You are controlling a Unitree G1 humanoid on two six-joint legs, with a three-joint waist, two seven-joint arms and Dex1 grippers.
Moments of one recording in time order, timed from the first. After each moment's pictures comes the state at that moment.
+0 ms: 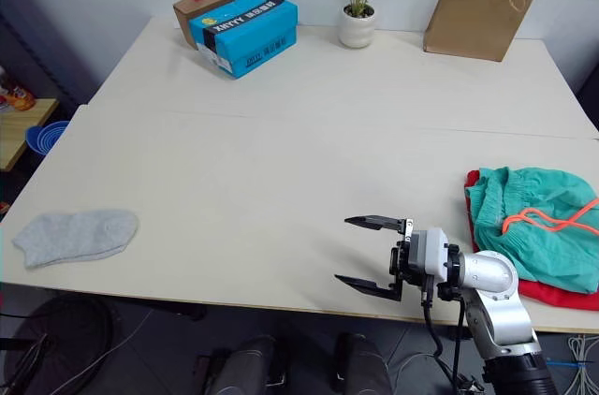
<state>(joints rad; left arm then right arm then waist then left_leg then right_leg) 0.76 0.33 0.88 -0.33 -0.51 0.12 -0.60 -0.06 -0.55 0.00 -0.15 0.50 -0.22 1.27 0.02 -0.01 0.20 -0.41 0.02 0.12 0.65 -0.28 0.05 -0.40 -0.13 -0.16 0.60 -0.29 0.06</state>
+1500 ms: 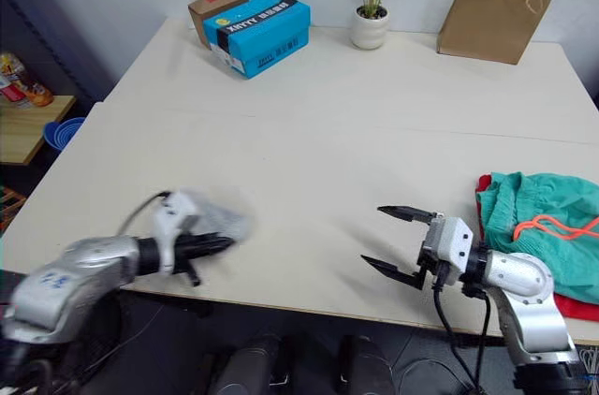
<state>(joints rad) -0.26 0.65 -0.12 -0.37 -0.46 0.88 -0.70 0.04 -0.67 -0.15 -0.16 0.42 -0.17 1.11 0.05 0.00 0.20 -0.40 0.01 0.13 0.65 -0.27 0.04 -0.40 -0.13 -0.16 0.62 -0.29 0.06</state>
